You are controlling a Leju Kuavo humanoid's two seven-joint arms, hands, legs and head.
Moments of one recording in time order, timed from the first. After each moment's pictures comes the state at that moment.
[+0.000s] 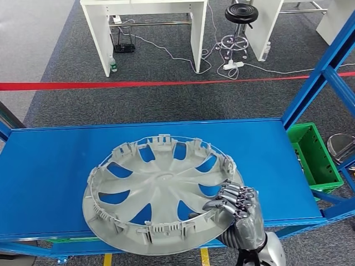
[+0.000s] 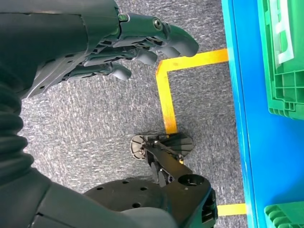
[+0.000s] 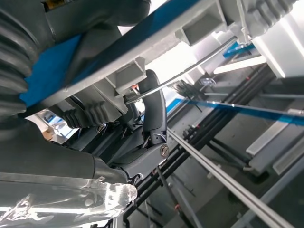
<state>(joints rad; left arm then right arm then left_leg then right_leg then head) 0.01 -0.34 1.43 -0.79 -1.26 -0.43 -0.61 0.07 -0.11 0.60 -1.83 0.64 -0.69 -0.63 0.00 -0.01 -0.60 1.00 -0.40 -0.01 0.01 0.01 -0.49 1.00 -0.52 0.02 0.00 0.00</state>
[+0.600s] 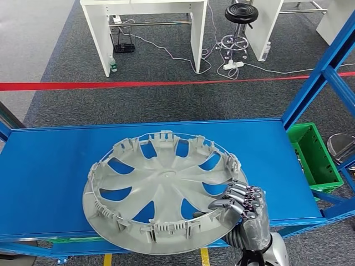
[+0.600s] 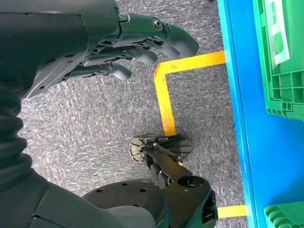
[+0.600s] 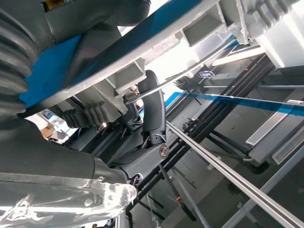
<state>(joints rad) 0.01 -0.34 1.43 -0.79 -1.27 -0.42 -0.63 0.08 -0.11 0.57 -1.86 0.61 -0.69 -0.64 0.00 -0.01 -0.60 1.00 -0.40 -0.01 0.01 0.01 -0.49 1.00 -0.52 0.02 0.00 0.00</state>
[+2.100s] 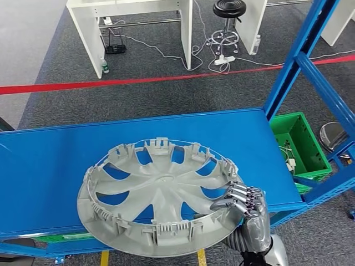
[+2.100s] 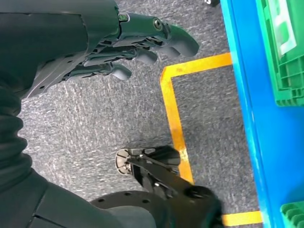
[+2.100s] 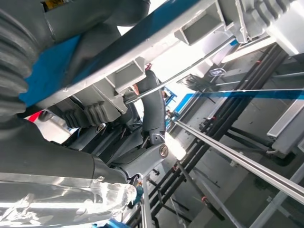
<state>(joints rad) 0.01 -0.34 1.43 -0.79 -1.26 -0.37 -0.63 0.08 -0.14 0.62 -1.88 0.53 -0.68 -0.59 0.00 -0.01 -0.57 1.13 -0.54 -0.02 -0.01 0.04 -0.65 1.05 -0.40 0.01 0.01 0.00</state>
